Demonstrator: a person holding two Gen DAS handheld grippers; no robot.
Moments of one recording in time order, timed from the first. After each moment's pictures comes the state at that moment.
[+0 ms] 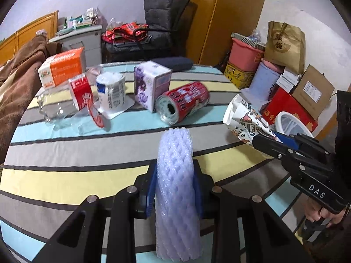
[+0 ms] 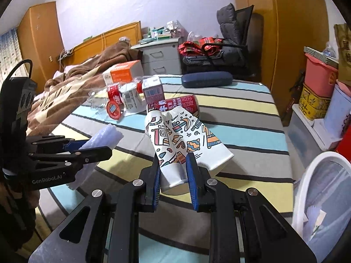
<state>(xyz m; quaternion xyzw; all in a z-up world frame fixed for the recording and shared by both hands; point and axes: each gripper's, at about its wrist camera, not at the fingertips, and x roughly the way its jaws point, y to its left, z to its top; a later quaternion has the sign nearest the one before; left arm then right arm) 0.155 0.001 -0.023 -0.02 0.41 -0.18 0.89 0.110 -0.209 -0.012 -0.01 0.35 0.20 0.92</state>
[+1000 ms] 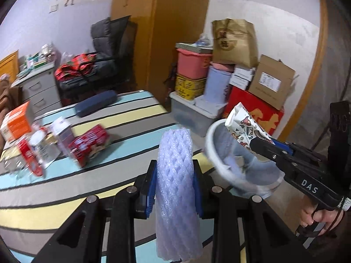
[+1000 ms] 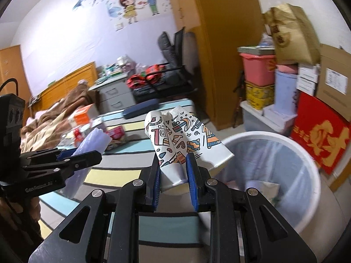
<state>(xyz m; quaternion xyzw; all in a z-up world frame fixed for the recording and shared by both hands) 0.119 -0.137 0.034 0.03 0.34 -0.29 0.89 0.059 -0.322 0.015 0.08 0.29 0.05 0.95</state>
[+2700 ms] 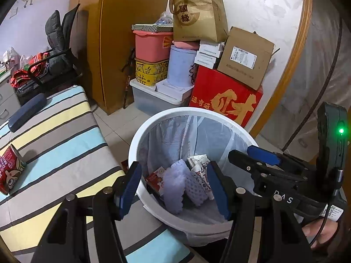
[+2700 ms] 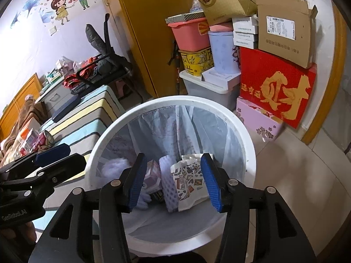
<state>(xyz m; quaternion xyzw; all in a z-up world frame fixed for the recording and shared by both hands) 0.132 -0.275 0.002 0.06 0.38 -0.37 0.85 0.055 -0.420 -0.025 0.15 0.36 -0.10 0.91</state>
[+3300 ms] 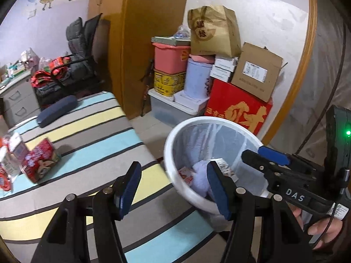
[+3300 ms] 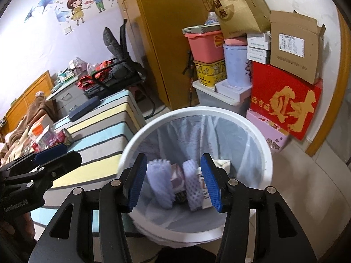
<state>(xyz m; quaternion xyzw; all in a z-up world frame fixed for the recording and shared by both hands) 0.123 -0.215 0.022 0.05 0.35 -0.32 0.88 0.050 -0.382 -0.005 0.13 0.33 -0.07 0.93</state>
